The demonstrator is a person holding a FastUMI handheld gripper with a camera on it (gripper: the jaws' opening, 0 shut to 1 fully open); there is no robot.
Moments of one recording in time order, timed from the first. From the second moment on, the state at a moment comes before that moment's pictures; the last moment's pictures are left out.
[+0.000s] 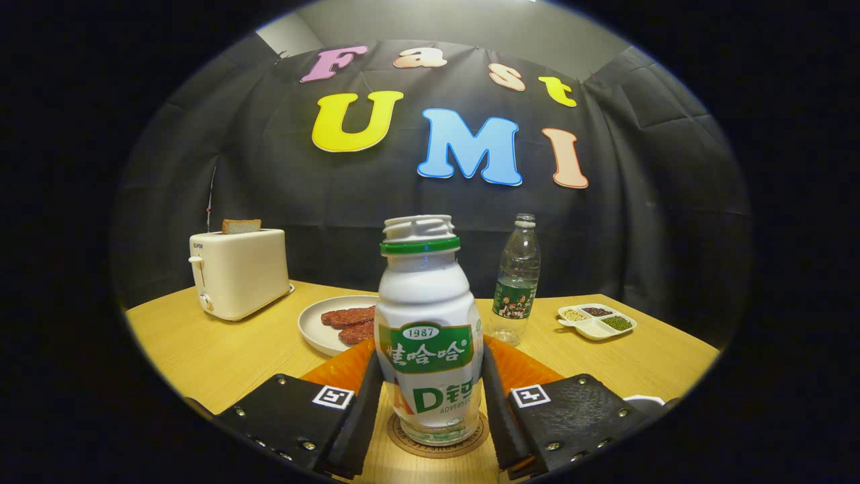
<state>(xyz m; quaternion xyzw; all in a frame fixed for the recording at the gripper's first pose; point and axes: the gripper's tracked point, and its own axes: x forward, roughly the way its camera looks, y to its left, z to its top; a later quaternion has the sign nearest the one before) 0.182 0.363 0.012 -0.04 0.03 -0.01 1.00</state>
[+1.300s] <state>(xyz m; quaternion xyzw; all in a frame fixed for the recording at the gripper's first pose) 0.171 0.345 0.052 0.03 -0.02 -0.01 1.00</state>
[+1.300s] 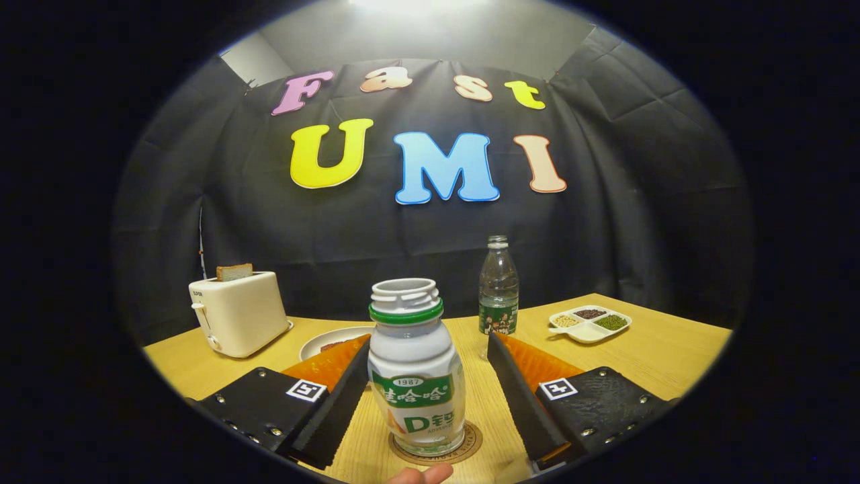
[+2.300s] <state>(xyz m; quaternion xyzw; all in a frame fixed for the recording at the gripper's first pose) 0.064 0.288 0.166 0.05 -0.09 -0.01 0.99</state>
